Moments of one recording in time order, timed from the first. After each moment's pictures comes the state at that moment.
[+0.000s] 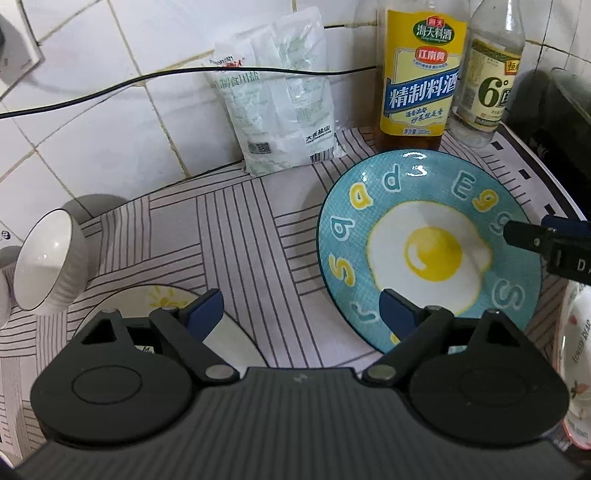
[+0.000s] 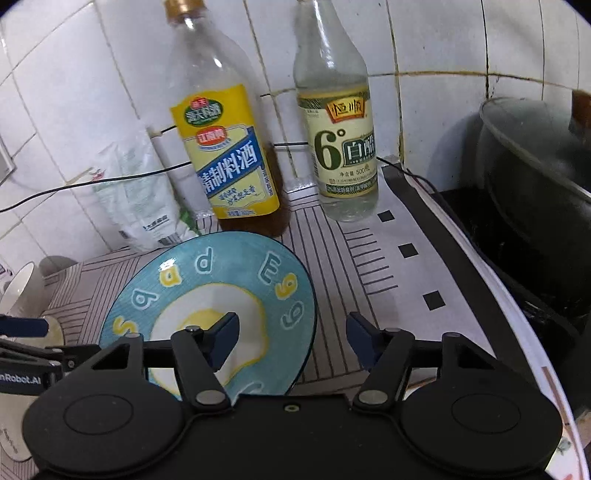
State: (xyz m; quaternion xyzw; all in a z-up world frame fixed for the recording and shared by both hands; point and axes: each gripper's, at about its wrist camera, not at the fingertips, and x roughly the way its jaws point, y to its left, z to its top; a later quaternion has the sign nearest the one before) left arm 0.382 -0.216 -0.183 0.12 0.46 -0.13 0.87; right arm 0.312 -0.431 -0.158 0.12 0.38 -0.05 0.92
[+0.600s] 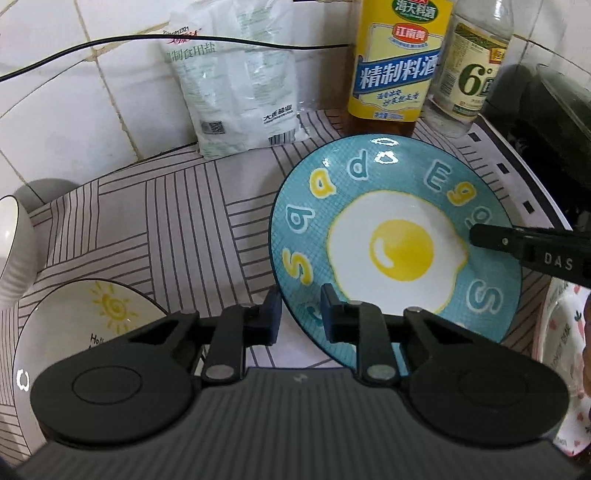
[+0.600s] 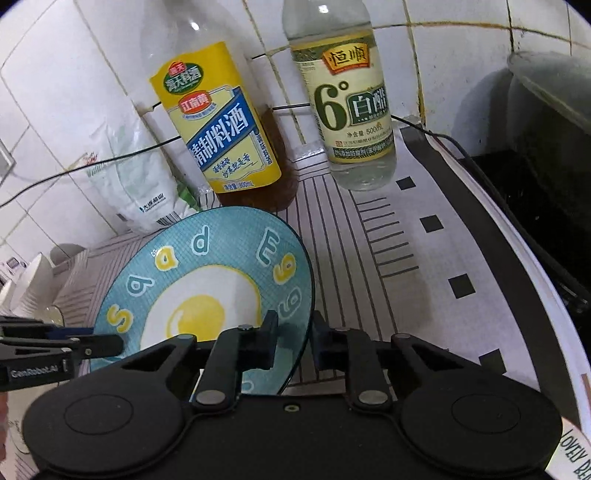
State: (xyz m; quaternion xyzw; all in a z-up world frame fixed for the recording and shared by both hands) left arm 0.394 -0.230 -0.199 0.08 0.49 -0.18 0.85; right arm 0.333 -0.449 -0.183 0.16 0.41 0.00 0.90
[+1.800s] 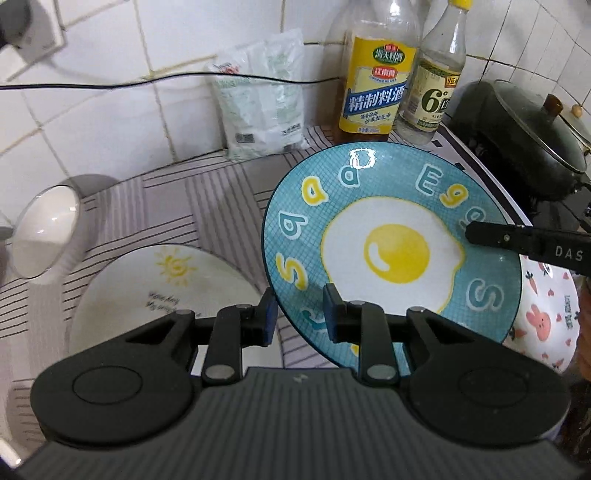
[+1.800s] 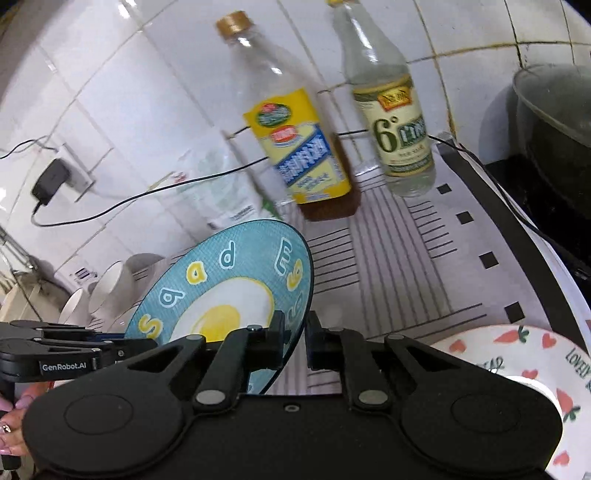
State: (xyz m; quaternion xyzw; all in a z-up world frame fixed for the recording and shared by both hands) left arm 0.329 -0.170 -0.138 0.07 0.47 -0.21 0.85; right arm 0.277 -0.423 -0.134 0.20 0.37 0.07 0.90
